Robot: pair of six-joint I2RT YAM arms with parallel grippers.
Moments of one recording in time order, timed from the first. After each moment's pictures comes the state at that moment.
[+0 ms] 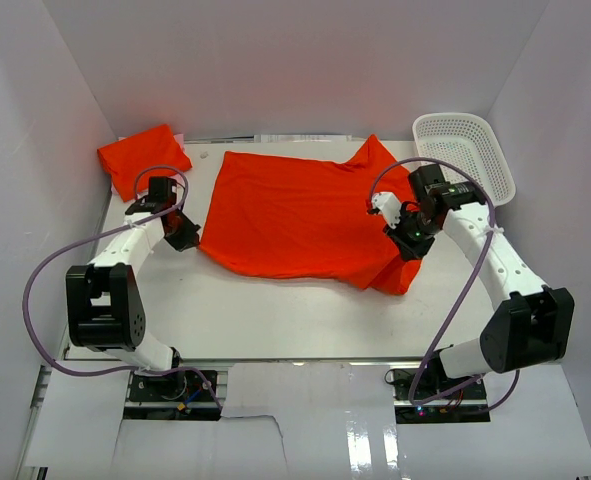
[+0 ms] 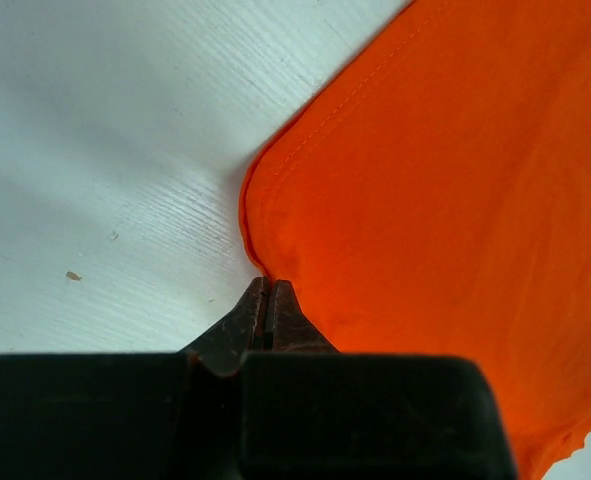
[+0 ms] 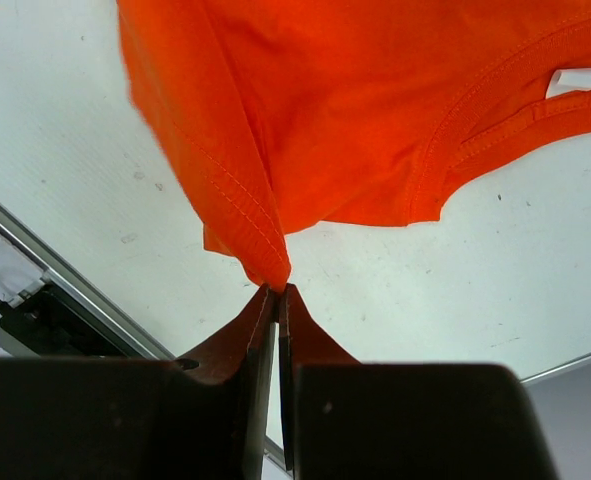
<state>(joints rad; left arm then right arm) -0.01 1.54 1.05 -0.60 -0.01 -0.76 0.28 1.41 1.28 -1.16 -0.24 -0.74</state>
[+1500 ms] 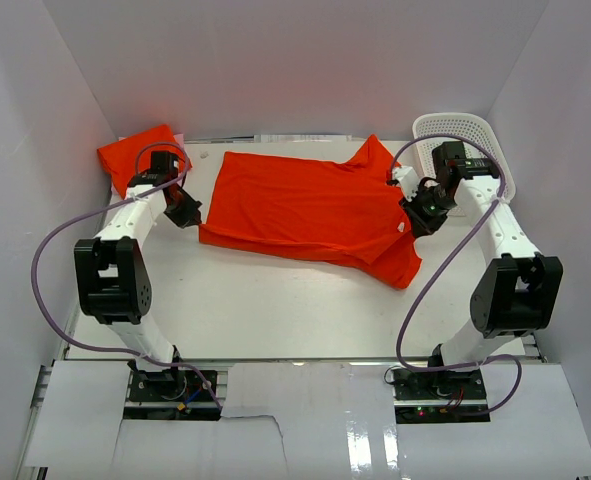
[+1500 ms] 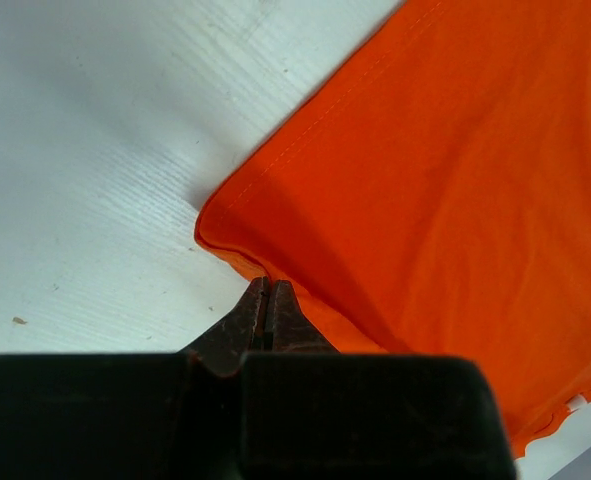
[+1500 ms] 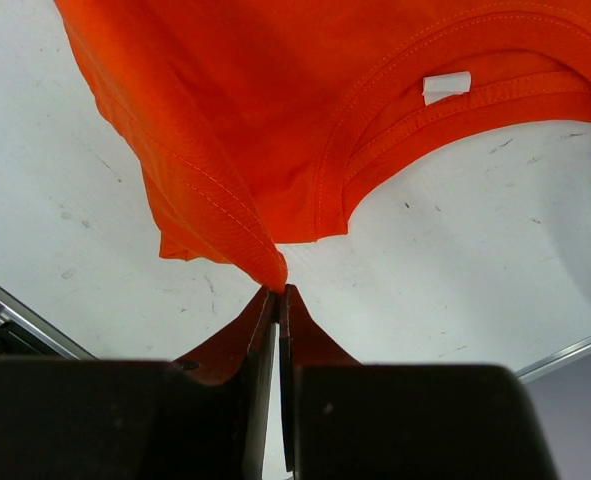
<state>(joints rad) -0.01 1.73 1.34 -0.71 -0.01 -0.79 0.08 1.61 1.47 -1.15 -0.32 -0.80</state>
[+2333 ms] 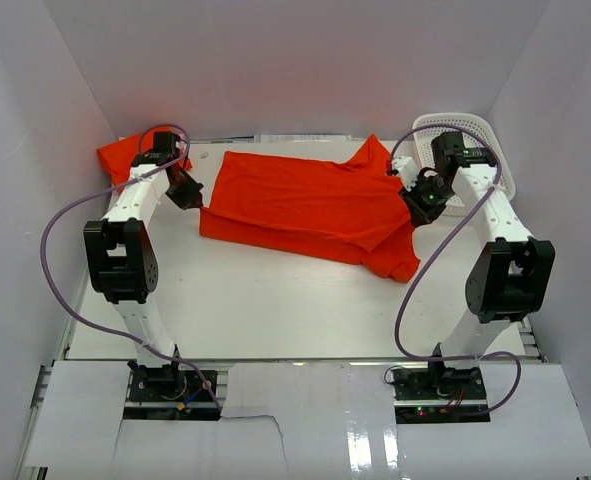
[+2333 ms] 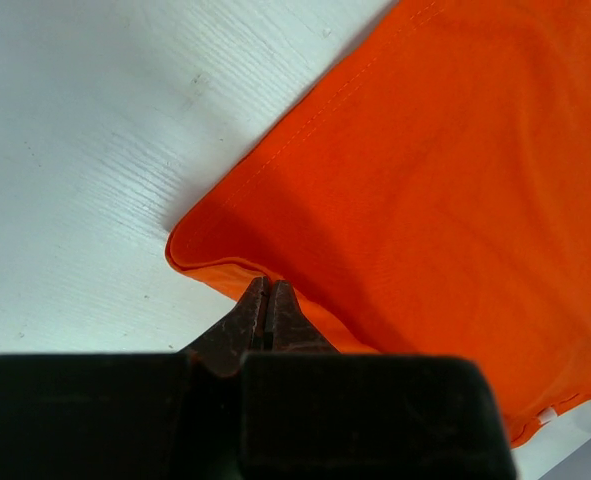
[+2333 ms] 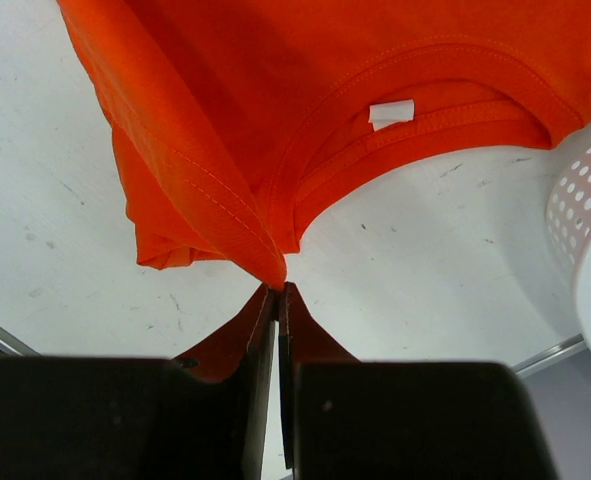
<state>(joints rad) -0.01 1.91 1.62 -0.80 0.00 -0.77 0.07 1.72 1.57 -1.15 -0.32 -0.81</state>
